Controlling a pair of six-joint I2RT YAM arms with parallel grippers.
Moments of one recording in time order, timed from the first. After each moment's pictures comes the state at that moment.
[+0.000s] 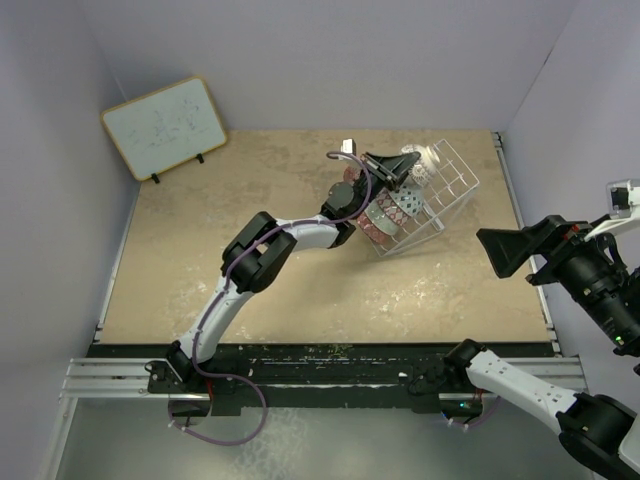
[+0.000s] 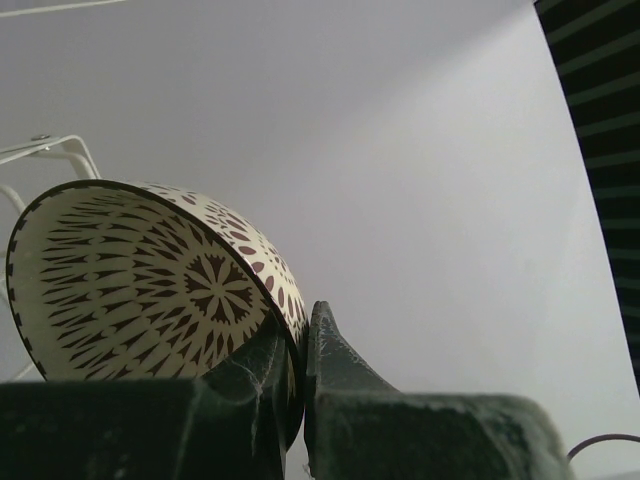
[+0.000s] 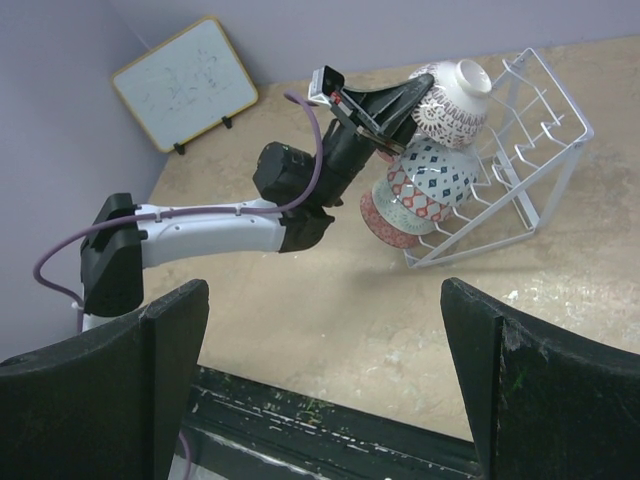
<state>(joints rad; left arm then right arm) -0.80 2.44 1.73 1.22 -0.02 -1.57 0.65 0.81 1.92 -1.30 0.32 0.44</state>
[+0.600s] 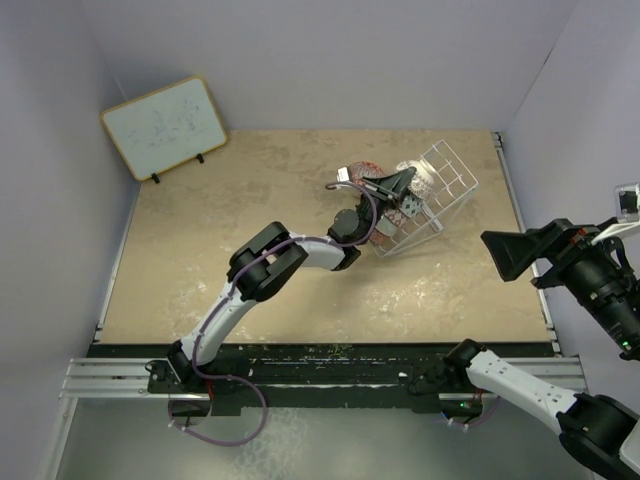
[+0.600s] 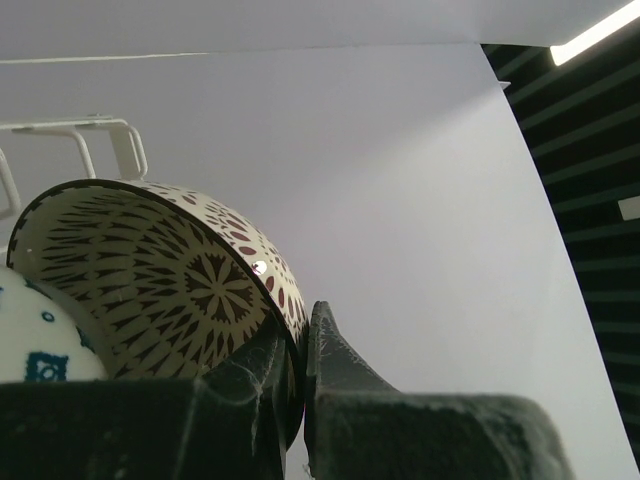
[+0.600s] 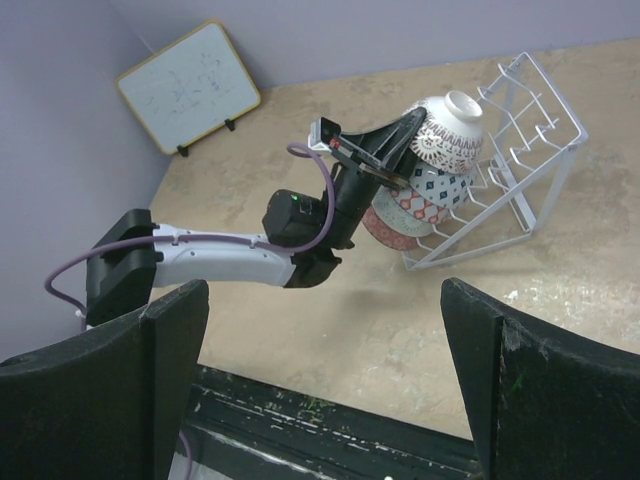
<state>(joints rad) -0.88 2.43 1.57 1.41 -0.29 -1.57 0.65 0.81 1.95 -1.31 0.32 0.44</state>
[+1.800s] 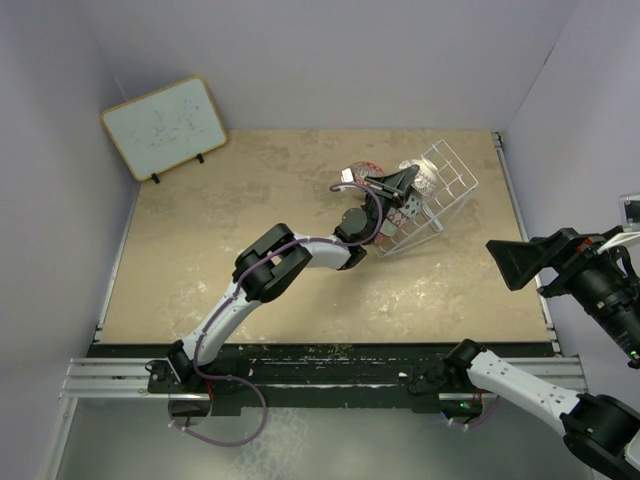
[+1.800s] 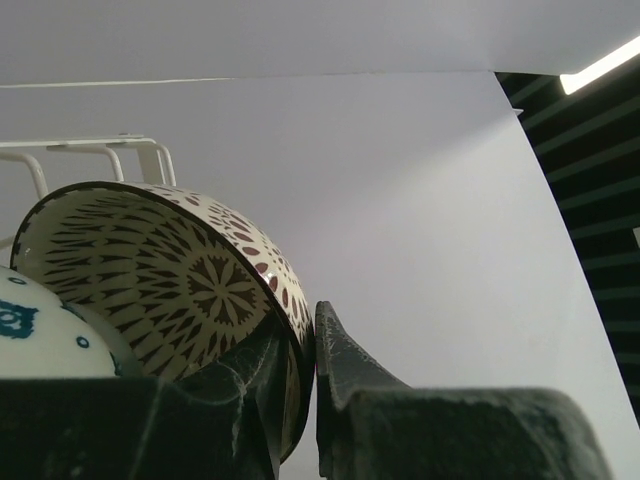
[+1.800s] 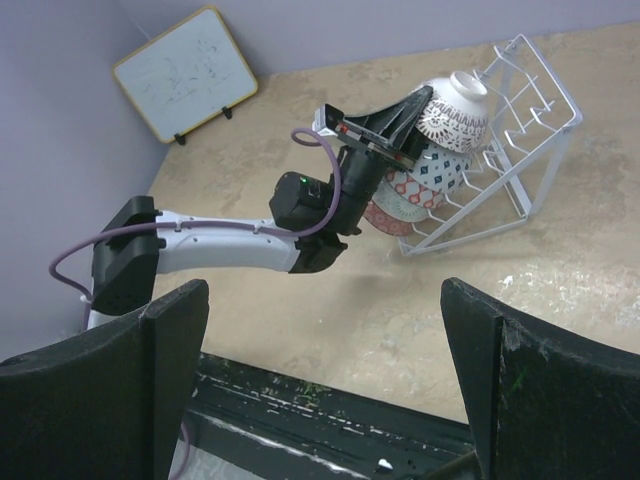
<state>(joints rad) -0.91 2.48 1.66 1.35 -0.39 -1.56 0.69 0.78 1.95 -1.36 0.35 0.45</state>
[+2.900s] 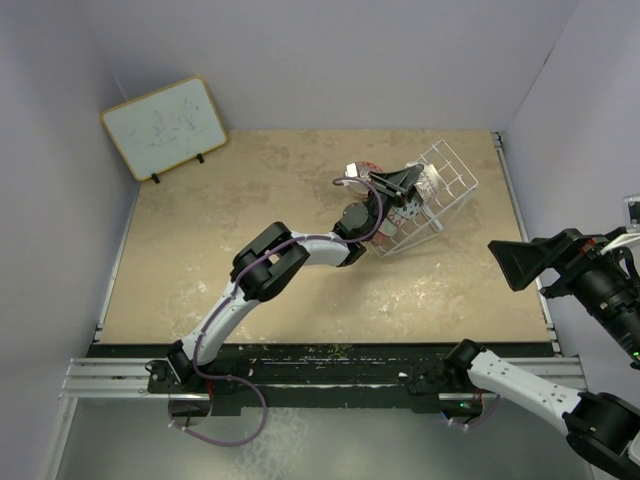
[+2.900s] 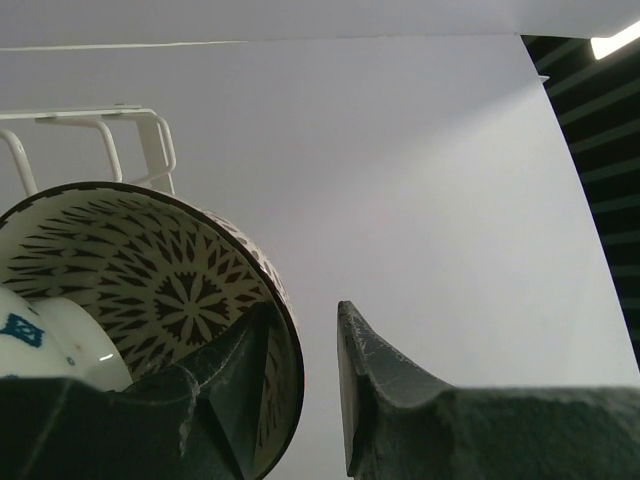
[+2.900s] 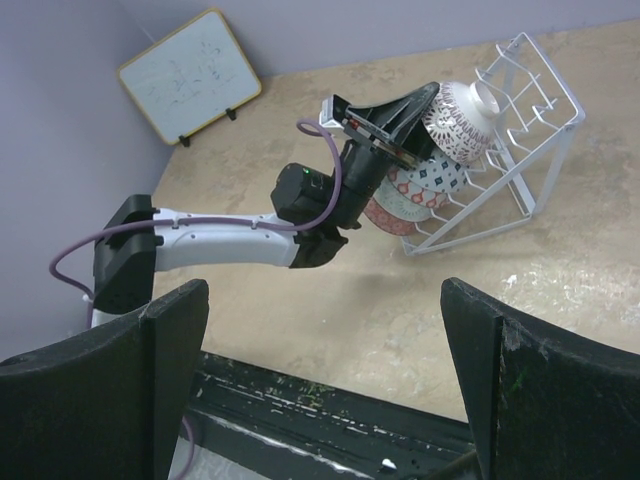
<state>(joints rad) -0.90 2.47 1.67 1.27 -0.30 -1.57 0.72 0.78 1.94 -1.37 0.39 0.47</state>
